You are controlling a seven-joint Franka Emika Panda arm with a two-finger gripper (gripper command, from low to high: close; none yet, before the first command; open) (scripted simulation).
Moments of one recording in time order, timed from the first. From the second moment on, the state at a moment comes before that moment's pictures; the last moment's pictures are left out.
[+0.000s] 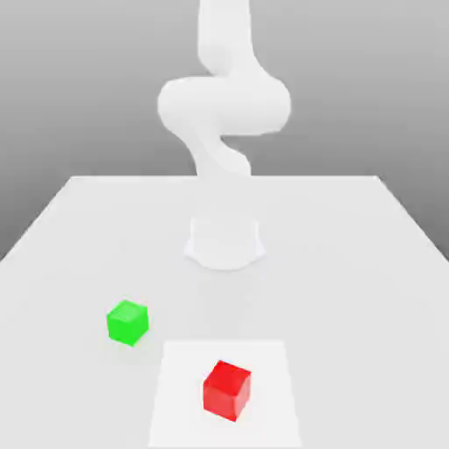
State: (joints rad) arm -0.02 -0.71 0.02 -2.33 0.00 2.34 0.85
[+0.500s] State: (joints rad) arm -0.11 -0.16 0.10 -2.53 -0.05 2.61 1.16
